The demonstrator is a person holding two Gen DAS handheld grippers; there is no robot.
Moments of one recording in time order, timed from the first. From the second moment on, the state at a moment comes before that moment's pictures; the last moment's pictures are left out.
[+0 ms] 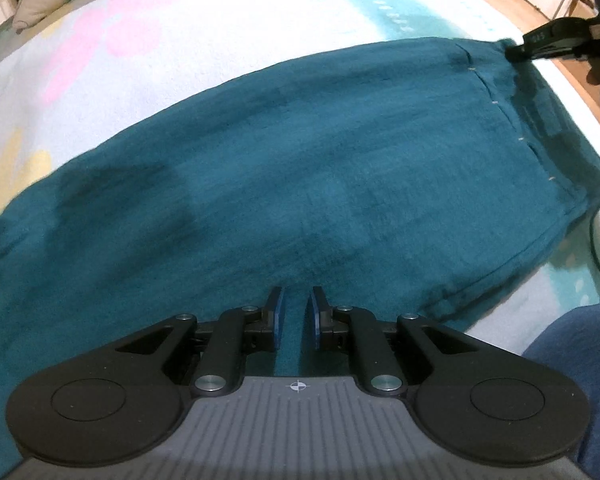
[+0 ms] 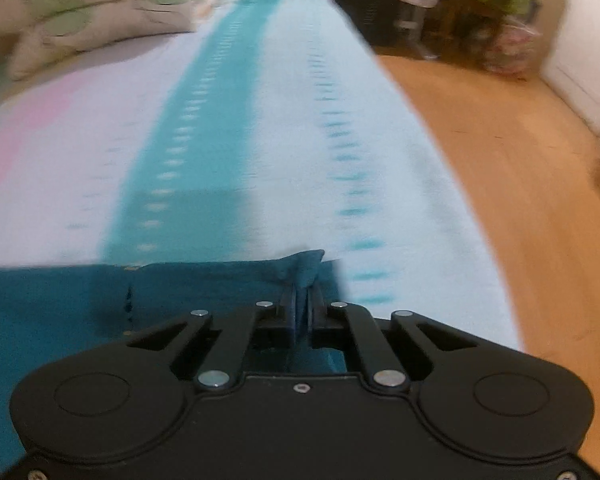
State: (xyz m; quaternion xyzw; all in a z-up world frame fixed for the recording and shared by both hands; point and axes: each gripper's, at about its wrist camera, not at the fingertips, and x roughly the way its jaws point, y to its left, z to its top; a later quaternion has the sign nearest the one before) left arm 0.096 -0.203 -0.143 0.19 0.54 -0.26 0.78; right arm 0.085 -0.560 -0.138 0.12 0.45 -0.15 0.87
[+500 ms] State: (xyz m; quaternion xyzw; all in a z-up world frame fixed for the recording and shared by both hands) left arm 0.097 -0.202 -0.142 0.20 0.53 -0.26 0.78; right arm -0.007 -0.604 -0.145 0.27 0.47 -0.06 0.84
